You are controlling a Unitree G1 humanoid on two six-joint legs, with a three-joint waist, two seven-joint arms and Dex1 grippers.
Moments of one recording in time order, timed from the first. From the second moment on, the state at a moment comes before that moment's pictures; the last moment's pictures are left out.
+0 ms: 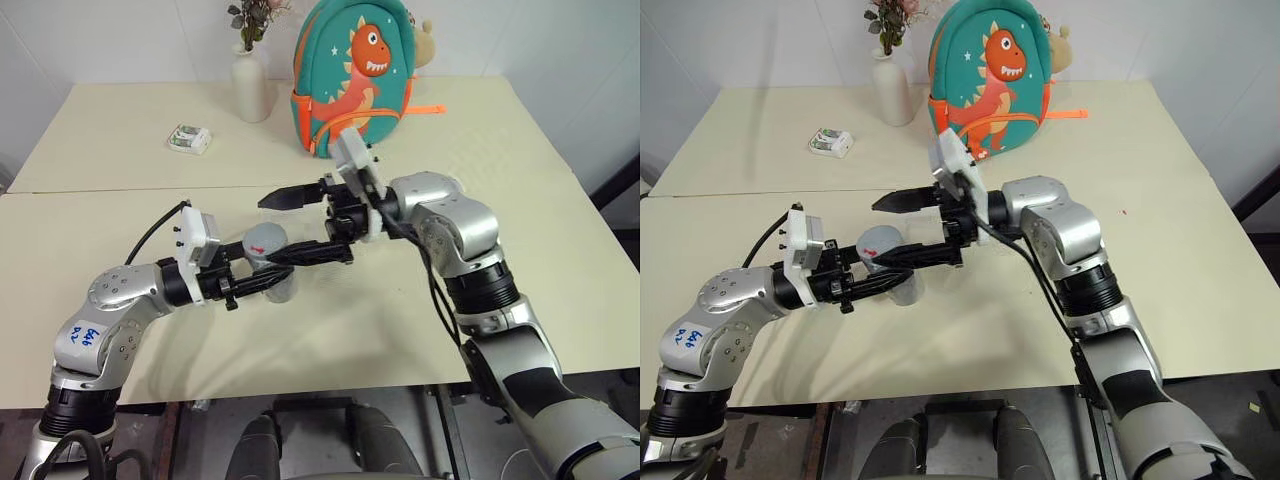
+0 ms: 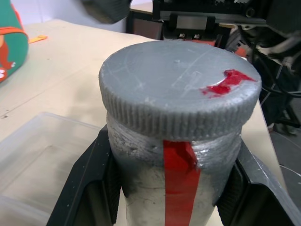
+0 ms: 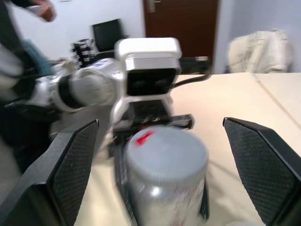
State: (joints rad) left arm -0.30 0.64 0.11 -0.33 -0.62 0.49 -0.87; right arm -1.00 -0.23 0.22 0.17 0.46 0.56 1.23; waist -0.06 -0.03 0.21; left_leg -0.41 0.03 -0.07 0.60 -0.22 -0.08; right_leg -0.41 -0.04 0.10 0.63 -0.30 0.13
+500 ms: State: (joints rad) left arm -0.30 0.62 0.10 -0.35 -0.63 0.50 -0.85; right arm -1.02 -0.18 0.25 0.18 0.44 0.59 1.15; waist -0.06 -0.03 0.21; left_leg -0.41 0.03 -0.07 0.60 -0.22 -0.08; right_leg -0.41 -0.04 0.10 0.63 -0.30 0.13
